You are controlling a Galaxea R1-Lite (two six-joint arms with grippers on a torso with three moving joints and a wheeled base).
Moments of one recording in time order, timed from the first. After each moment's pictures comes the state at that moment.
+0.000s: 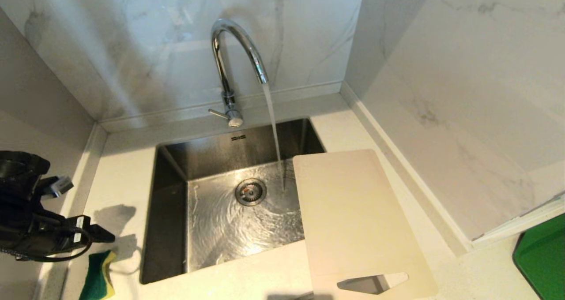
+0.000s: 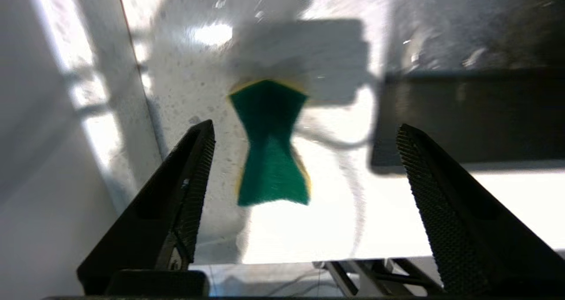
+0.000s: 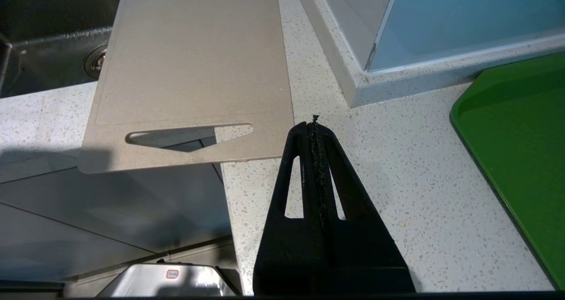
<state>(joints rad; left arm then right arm) 0.06 1.54 -0.84 0.27 -0.03 -0.22 0.00 0.00 0.00 0.00 0.01 0.00</state>
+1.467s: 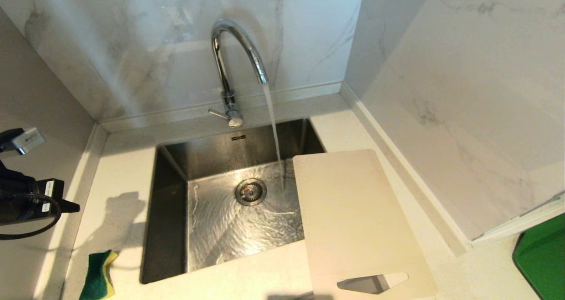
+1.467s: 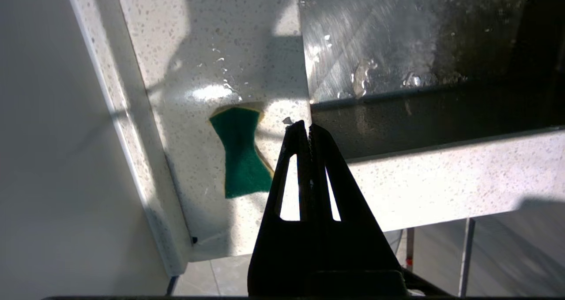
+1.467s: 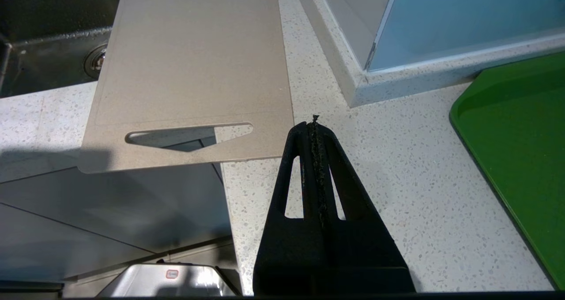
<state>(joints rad) -0.03 1.37 -1.06 0.49 0.00 -0.19 0.00 0.00 0.00 0.00 0.01 0.00</state>
